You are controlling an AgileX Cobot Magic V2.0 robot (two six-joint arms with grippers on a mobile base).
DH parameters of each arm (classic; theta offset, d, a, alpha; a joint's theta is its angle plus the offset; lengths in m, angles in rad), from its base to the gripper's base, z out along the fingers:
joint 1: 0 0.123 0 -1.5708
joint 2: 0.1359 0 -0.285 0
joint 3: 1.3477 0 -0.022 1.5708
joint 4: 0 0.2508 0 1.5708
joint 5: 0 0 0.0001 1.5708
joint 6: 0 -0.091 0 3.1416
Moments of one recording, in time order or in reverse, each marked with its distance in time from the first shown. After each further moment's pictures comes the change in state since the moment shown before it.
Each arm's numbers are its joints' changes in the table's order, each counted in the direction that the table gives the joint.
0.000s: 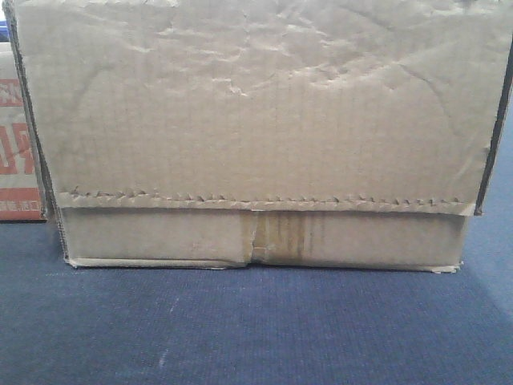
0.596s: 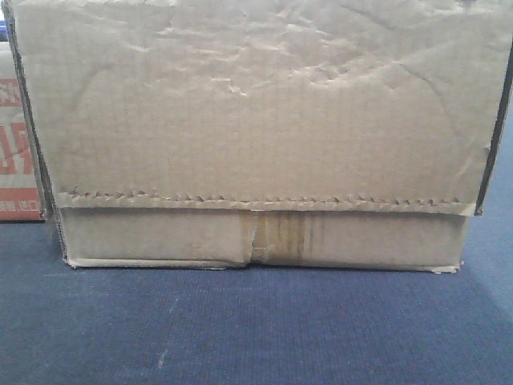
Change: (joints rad) left arm 0.000 0.000 -0.001 -0.141 0.206 0.000; right arm 0.000 -0.002 -0.032 0.000 0.139 0.000
